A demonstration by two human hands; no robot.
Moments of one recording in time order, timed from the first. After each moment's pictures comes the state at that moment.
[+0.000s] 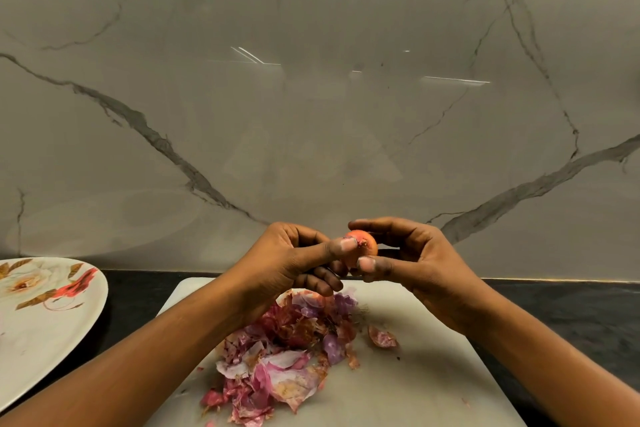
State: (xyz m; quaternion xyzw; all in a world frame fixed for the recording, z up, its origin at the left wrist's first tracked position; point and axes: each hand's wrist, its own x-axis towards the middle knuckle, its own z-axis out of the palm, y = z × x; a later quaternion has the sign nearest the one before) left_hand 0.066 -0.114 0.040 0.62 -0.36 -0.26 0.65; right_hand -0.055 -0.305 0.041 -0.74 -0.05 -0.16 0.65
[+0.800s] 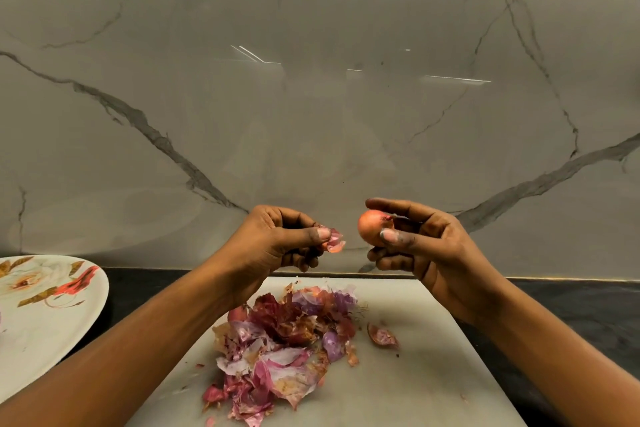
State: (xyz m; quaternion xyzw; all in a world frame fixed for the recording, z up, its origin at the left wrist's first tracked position) left_hand 0.083 -0.106 0.047 0.63 -0.35 -0.20 0.66; right_hand -0.060 -0.315 0.051 -0.68 -0.05 -0.19 0.71
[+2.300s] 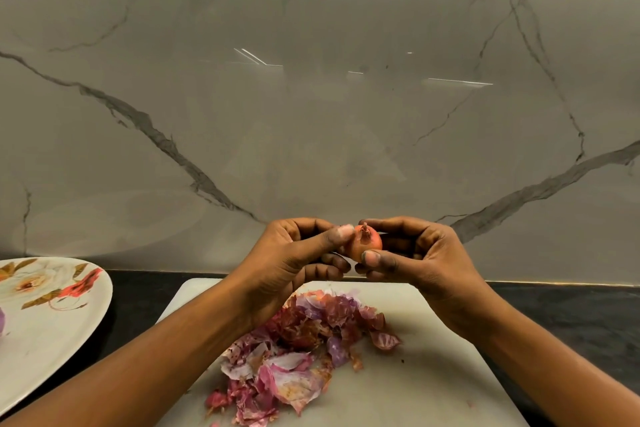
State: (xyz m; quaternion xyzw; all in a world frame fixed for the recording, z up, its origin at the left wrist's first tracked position) left_hand 0.057 -0.115 0.044 0.54 -0.34 -0.25 0.72; right_hand -0.057 -0.297 0.044 -0.72 -0.04 -0.22 0.66
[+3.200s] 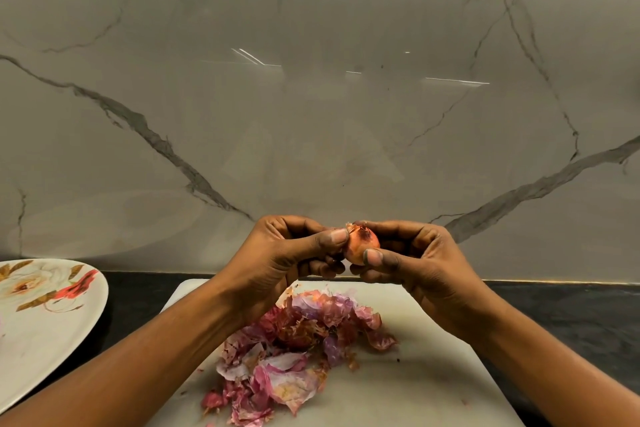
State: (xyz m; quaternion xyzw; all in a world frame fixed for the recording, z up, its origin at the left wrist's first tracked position) left_hand 0.061 -0.110 0.046 0.53 -0.36 -0.23 0.73; right_hand -0.060 -0.298 0.046 -0.69 -0.05 -0.19 0.70
